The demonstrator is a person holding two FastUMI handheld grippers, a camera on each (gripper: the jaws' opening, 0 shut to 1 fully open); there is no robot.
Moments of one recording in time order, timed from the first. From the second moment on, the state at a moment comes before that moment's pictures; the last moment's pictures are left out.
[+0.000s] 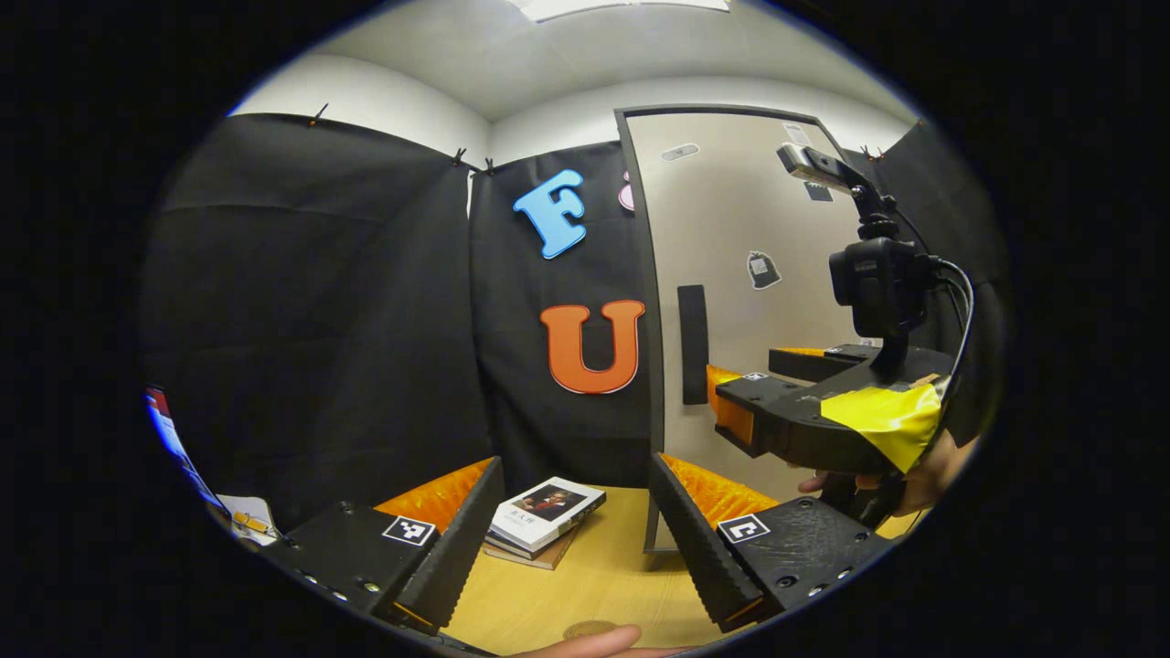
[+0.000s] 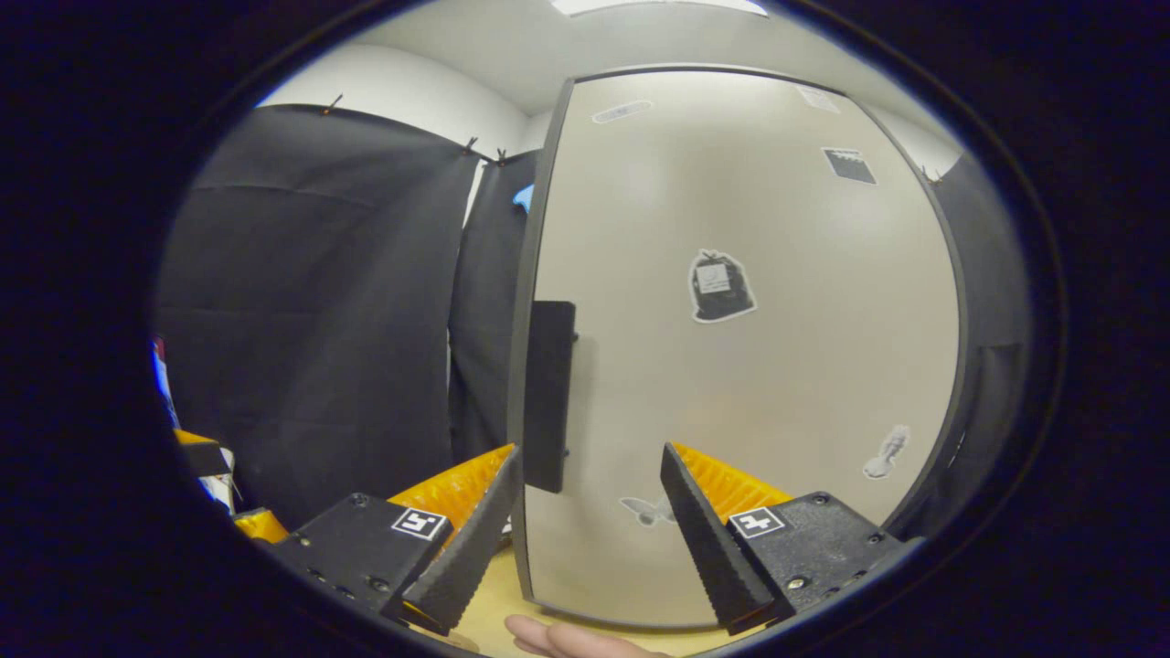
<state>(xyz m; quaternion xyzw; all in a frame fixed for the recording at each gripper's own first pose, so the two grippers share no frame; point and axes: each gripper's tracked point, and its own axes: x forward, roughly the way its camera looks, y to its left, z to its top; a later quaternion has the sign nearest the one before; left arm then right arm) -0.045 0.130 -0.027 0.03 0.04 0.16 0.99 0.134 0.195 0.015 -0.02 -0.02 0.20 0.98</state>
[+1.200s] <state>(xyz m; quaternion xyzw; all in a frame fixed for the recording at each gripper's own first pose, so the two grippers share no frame) -0.097 0.182 -0.054 0.03 0.08 0.21 0.97 0.175 0.229 0.016 -0.08 -0.01 0.15 0.99</state>
